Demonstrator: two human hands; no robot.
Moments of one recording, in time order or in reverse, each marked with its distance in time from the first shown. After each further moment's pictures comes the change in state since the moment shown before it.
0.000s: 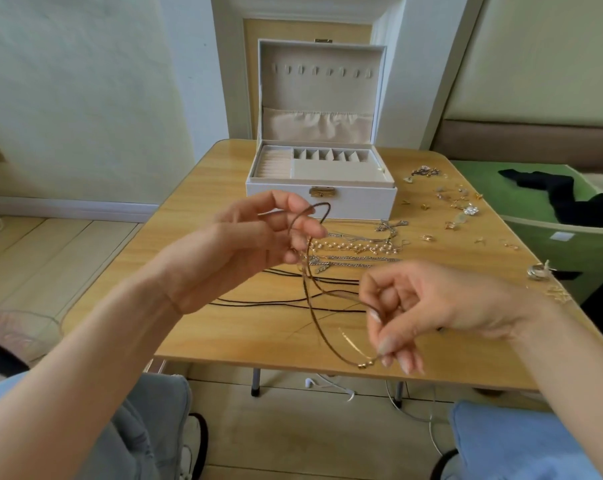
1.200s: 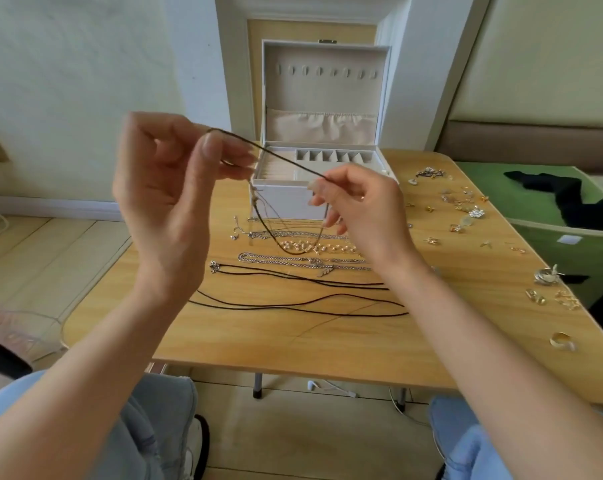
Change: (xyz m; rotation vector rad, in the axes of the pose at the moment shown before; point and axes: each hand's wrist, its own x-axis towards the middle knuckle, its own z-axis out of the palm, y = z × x) left_hand 0.005 0.008 -0.002 0.618 0.597 1.033; right_hand 0.090 -0.023 -0.003 -0.265 1.001 -0.535
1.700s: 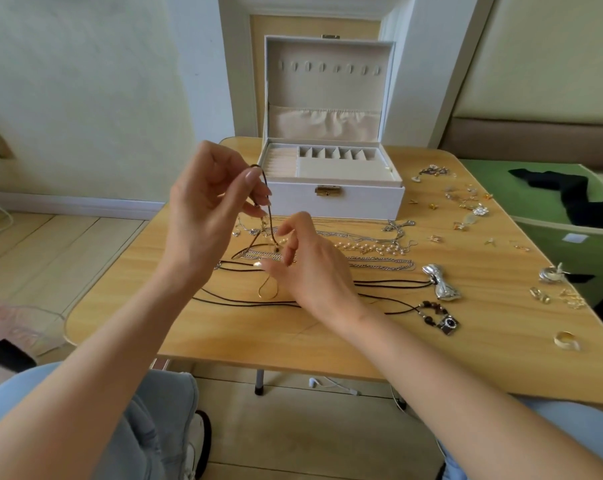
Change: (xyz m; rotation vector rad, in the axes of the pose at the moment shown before) left_hand -0.012 -0.032 -0.007 0.095 -0.164 -0.335; right_hand -0.038 0.029 0.052 -0.509 -0.221 -0.030
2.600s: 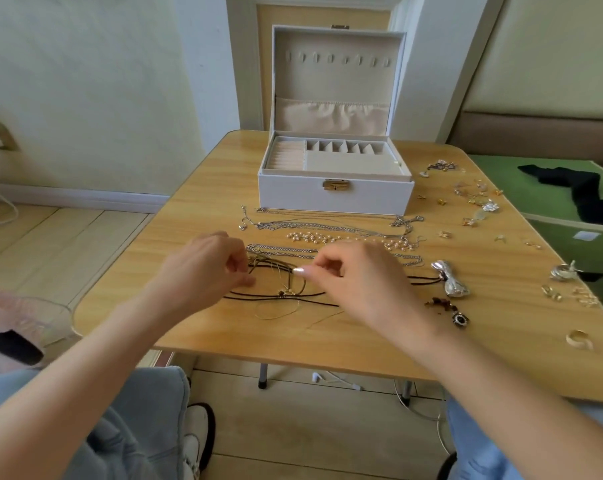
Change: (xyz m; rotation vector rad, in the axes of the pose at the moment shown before) left_hand -0.031 -0.024 -0.031 0.993 -0.570 -0.385; right_hand -0.024 0.001 -0.042 -0.100 -0.122 0.050
